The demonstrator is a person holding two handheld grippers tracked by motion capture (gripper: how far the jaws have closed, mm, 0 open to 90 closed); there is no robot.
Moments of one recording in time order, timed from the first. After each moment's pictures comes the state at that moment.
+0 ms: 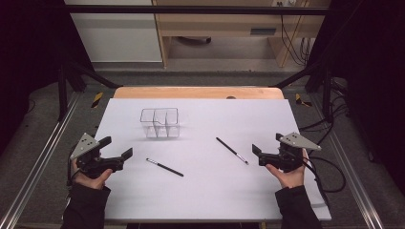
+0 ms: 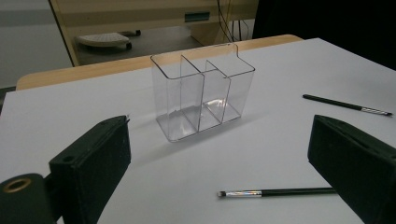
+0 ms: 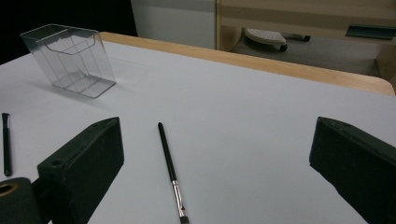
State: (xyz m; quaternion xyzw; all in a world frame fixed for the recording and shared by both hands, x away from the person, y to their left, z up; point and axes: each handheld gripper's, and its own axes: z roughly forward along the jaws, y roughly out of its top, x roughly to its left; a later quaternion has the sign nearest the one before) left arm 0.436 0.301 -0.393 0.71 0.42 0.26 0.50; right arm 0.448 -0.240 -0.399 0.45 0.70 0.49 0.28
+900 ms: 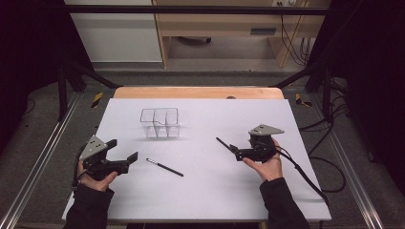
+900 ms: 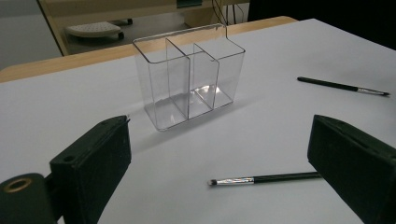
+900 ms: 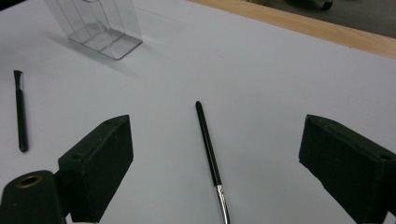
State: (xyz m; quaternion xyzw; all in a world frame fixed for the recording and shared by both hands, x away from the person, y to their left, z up) left arm 0.436 0.290 -0.401 0.73 0.41 0.24 0.48; right arm 0.488 -0.181 -0.408 0.43 0.77 0.41 0.21
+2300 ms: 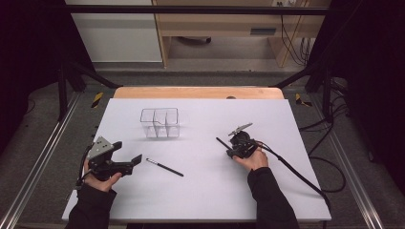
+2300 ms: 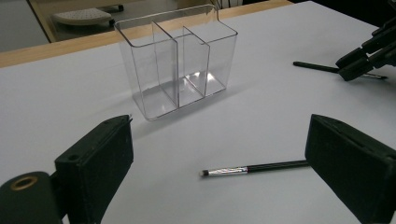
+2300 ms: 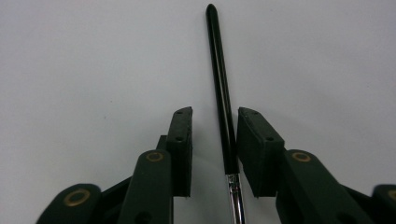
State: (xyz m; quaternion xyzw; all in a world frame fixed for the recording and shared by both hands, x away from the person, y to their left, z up) left arm 0.440 0.282 -0.407 0.75 0.41 0.23 0.47; right arm 0.538 -0.149 -0.461 0.42 0.86 0.25 0.12
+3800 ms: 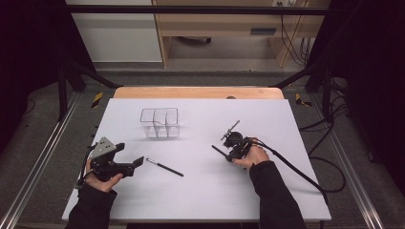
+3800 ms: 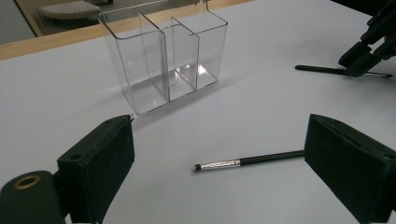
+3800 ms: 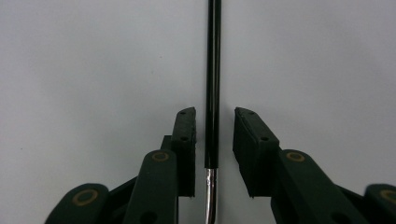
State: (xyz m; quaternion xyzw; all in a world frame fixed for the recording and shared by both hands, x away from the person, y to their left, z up) left arm 0.441 0.278 -0.409 0.77 0.40 0.21 0.46; right arm 0.538 -0.130 -0.447 0.33 0.93 0.16 0.07
